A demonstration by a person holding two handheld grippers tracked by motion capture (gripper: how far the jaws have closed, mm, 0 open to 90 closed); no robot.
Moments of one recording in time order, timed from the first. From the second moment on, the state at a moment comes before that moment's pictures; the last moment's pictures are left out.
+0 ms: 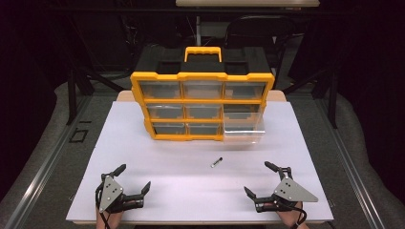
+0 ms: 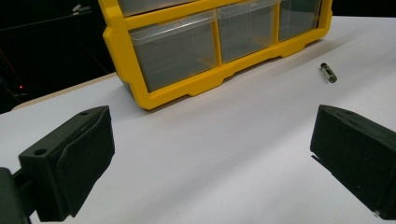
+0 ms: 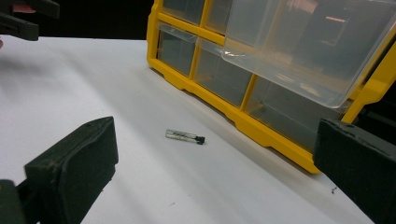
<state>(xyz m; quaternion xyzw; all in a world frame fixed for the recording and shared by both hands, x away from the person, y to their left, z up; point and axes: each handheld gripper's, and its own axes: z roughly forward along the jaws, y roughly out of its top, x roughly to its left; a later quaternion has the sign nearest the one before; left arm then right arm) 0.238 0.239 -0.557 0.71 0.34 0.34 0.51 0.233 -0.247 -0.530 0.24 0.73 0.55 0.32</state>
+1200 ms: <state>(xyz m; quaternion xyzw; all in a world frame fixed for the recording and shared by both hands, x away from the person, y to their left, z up) 0.271 0.183 -0.550 0.78 0.35 0.25 0.46 0.241 -0.248 -0.534 0.25 0.74 0.55 0.30</state>
